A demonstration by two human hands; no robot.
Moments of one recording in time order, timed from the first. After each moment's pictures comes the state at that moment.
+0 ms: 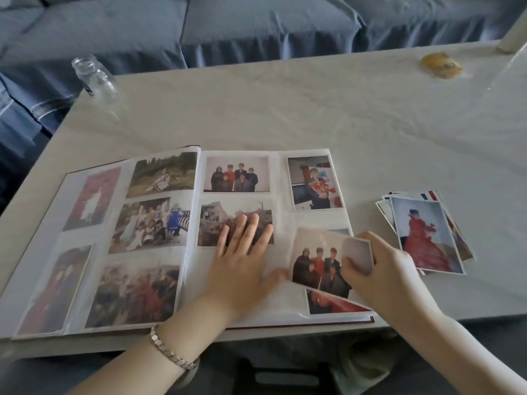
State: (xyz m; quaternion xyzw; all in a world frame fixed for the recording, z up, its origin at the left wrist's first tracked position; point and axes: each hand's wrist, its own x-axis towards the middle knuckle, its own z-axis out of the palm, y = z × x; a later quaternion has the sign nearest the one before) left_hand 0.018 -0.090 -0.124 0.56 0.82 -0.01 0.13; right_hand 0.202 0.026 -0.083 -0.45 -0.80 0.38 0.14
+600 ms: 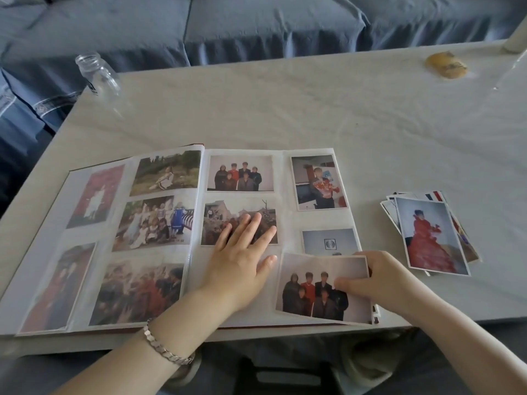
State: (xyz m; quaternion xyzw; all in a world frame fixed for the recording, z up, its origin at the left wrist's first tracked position) left_hand 0.010 -0.089 -0.110 0.56 0.81 0.01 0.16; right_hand 0.199 0.041 -0.098 -0.47 -0.69 0.54 -0.06
